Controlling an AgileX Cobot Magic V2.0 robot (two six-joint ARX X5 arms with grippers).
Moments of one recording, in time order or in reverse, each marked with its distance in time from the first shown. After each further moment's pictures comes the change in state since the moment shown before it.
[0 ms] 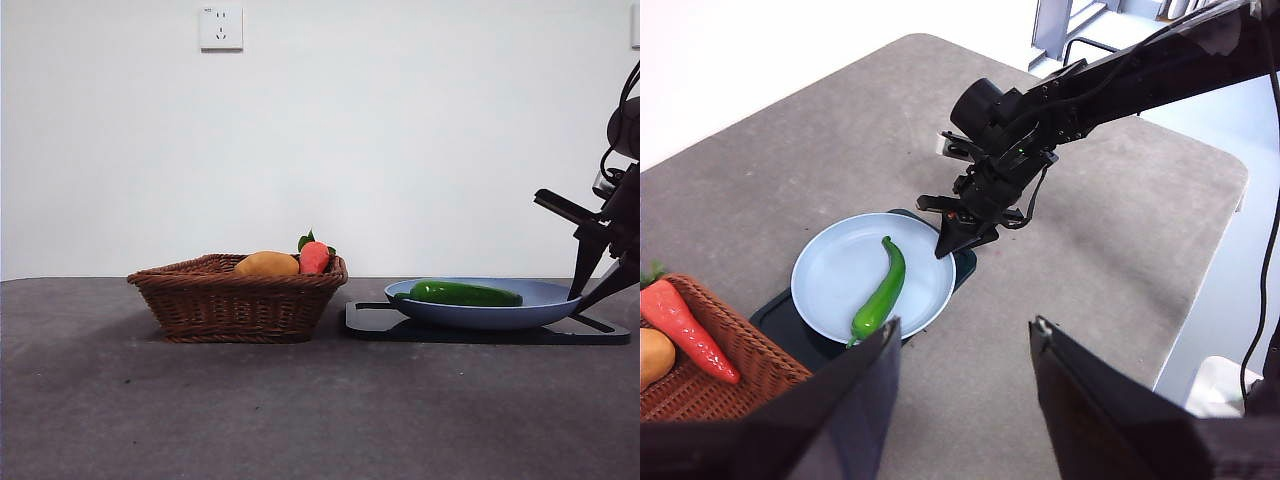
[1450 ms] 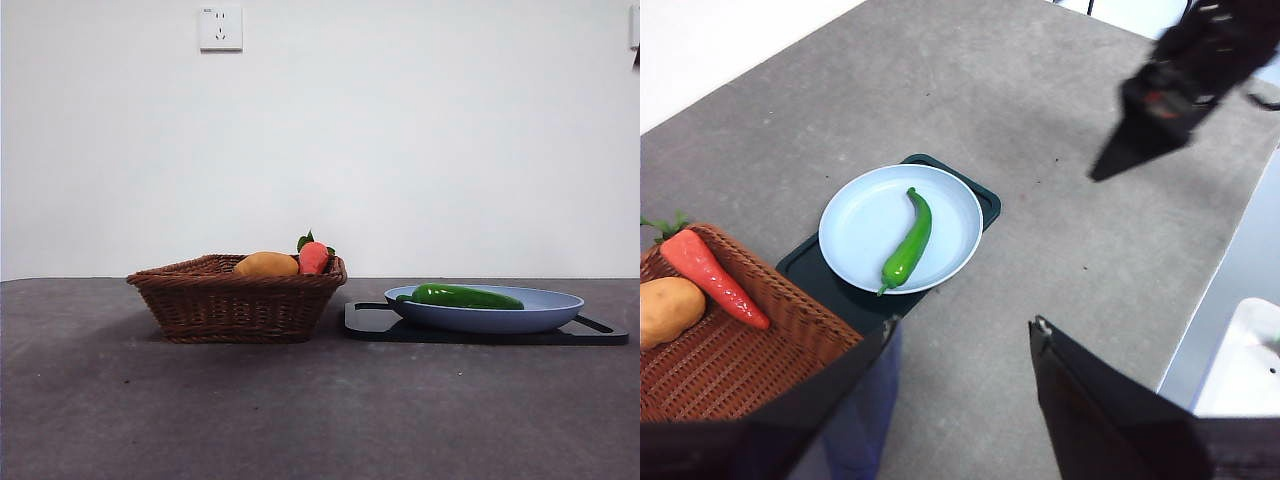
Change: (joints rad) left arm 0.000 0.015 0.000 -0.097 -0.048 0.042; right arm 0.111 -0.747 0.002 -0.703 -0.005 -0.436
